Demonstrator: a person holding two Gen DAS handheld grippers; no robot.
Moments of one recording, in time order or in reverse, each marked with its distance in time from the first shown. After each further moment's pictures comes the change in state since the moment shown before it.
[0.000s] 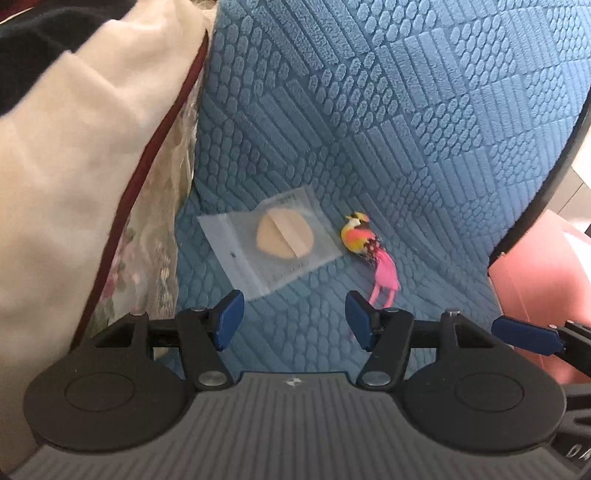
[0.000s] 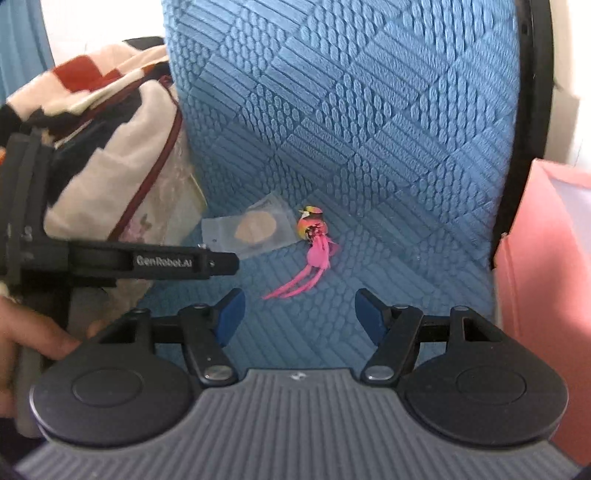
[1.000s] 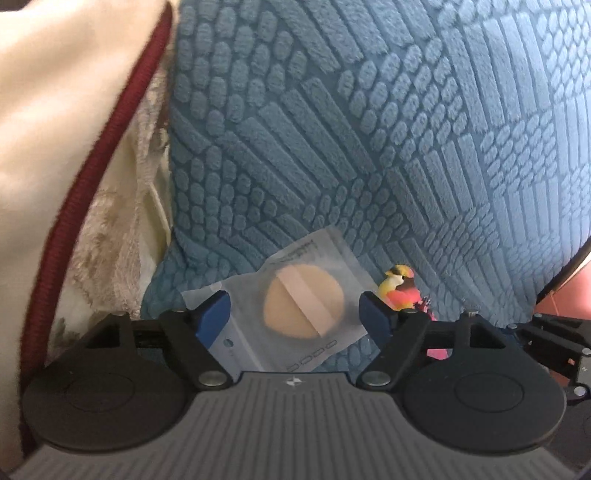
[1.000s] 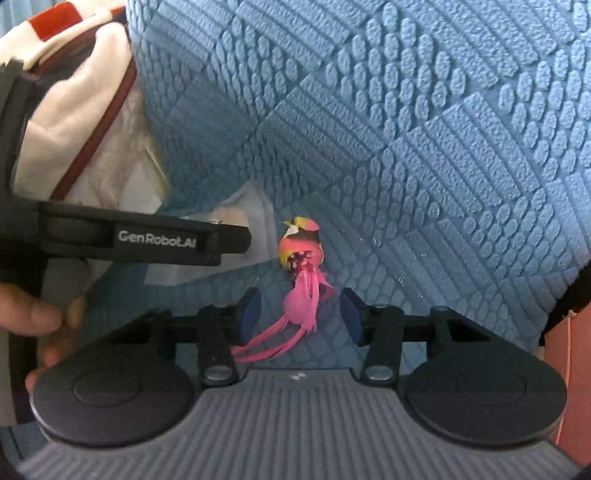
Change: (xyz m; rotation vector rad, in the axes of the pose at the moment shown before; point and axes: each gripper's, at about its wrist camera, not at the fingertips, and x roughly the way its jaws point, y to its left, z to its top) left arm 0.072 0.009 0.046 0.013 0.003 0.043; right arm 0.108 0.002 0.030 -0.147 0.119 -0.001
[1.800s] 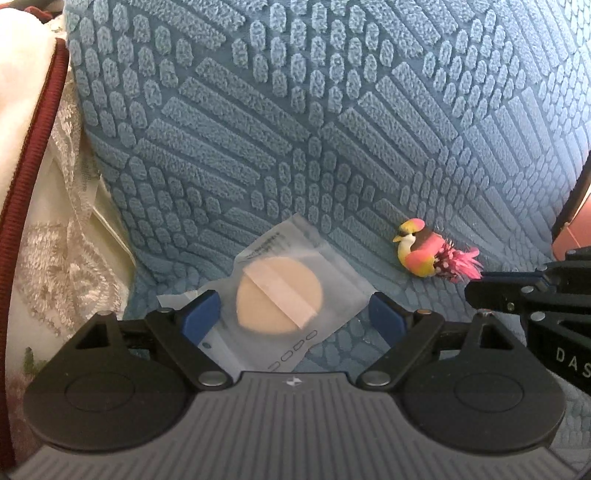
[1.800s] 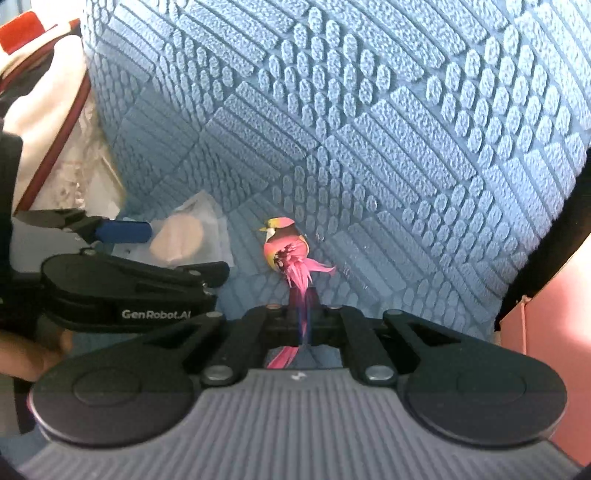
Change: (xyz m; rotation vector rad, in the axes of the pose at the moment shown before) left arm 0.037 -0.068 -0.012 0.245 -0.002 0.055; right arm -0.001 -0.024 -0.002 0.068 0.002 -0.107
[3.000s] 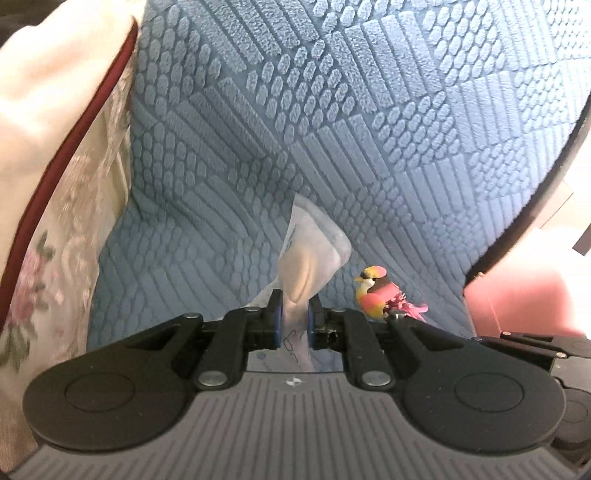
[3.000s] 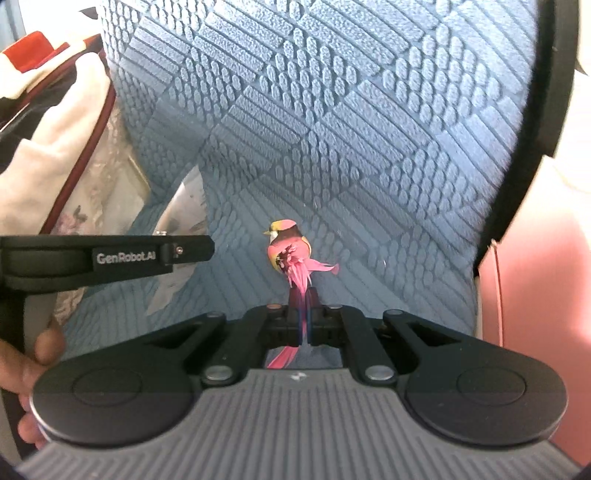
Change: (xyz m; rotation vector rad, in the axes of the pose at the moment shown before) left arm -0.061 0.042 -0.025 -0.281 -0.027 -0.159; right arm -0.082 -0.011 -0.032 0.078 -0.001 0.003
